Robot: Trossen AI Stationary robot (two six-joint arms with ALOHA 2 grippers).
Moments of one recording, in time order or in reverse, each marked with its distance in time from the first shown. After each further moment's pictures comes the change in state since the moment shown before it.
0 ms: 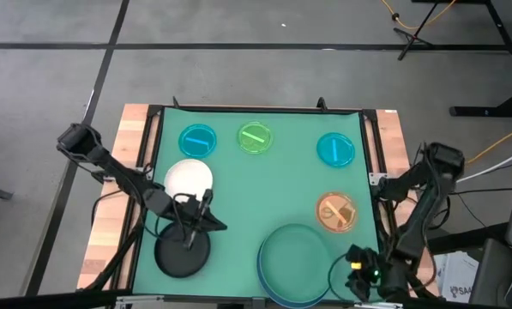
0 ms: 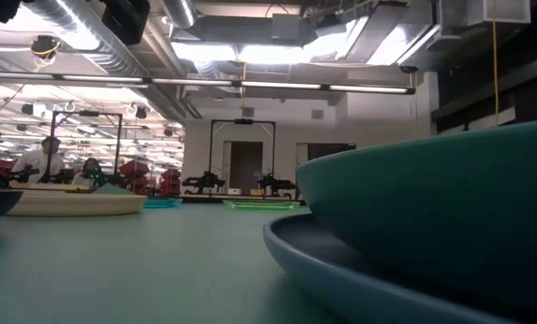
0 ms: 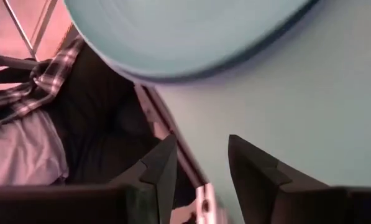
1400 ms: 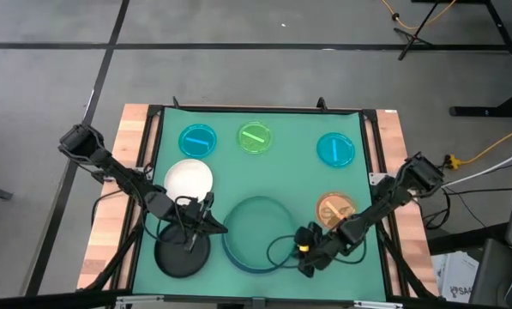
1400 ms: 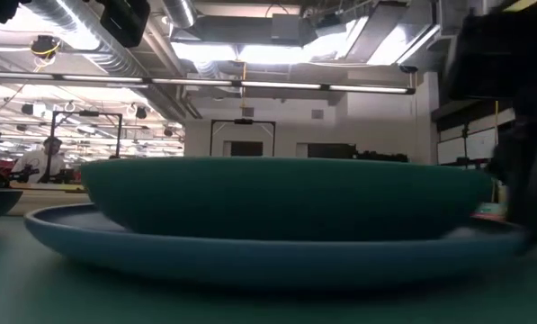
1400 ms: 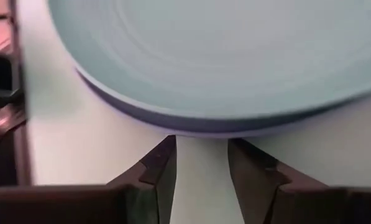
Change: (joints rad) left arm -0.010 0.035 0.007 0.020 -0.008 -0.018; right arm -0.504 0.245 0.000 0.310 0.013 -0.779
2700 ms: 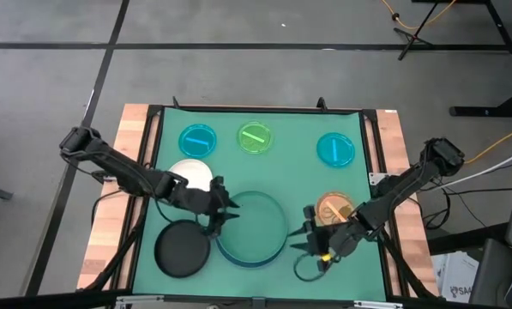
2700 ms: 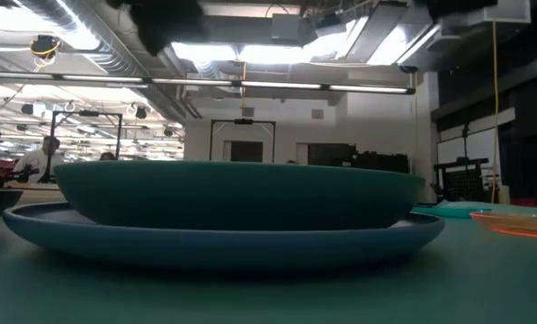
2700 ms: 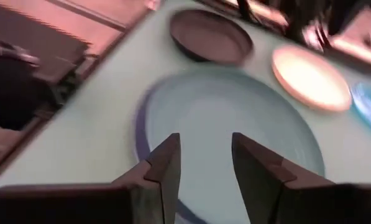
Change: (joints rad) left arm 0.173 0.024 0.468 -1.082 0.040 -0.156; right arm 0.003 -0.317 0.000 0.072 0.187 -1.072
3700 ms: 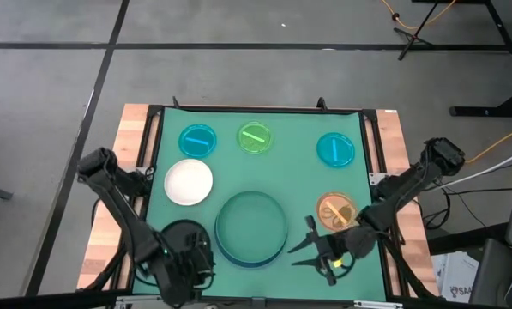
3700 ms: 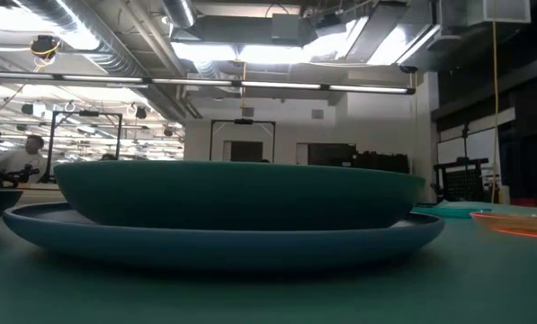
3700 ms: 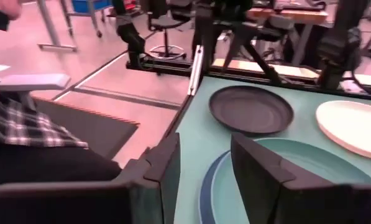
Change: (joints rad) left arm -0.466 0.374 0.538 -0.578 -0.153 -0.562; right arm 0.077 -0.007 0.000 0.306 -0.026 0.149
